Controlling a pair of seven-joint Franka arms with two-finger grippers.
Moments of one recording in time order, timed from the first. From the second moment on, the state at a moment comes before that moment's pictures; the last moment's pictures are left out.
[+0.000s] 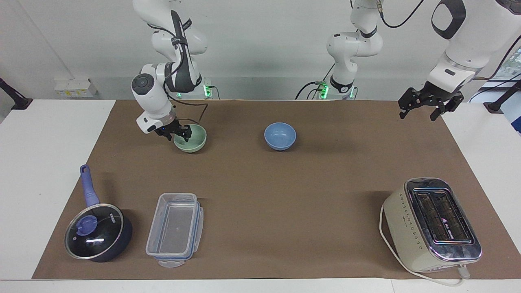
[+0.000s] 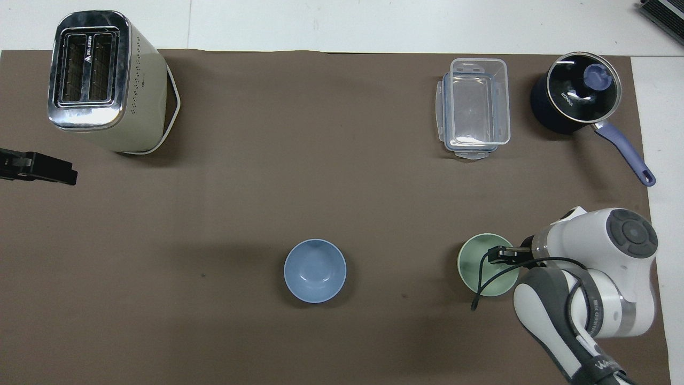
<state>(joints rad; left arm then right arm) -0.04 -0.01 0.02 -1.61 -0.02 1.61 0.13 -0.04 -0.10 0.07 -2.48 0.06 2.24 0.10</state>
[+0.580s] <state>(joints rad) -0.04 -0.01 0.02 -1.61 -0.02 1.61 0.13 -0.03 -0.11 0.07 -2.45 0.06 2.20 0.09</state>
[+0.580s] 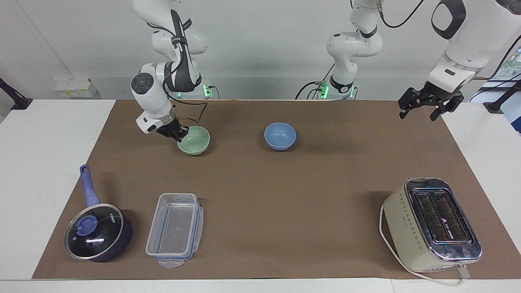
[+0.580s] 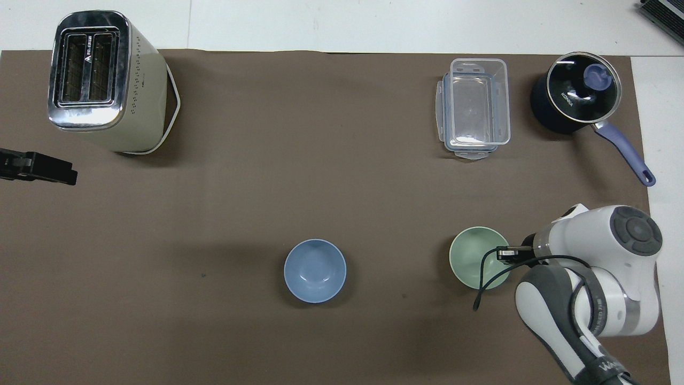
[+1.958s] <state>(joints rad) -0.04 -0.01 0.02 -1.61 -0.02 1.61 0.13 0.53 -0.02 0.09 -2.21 0.28 2.25 0.39</state>
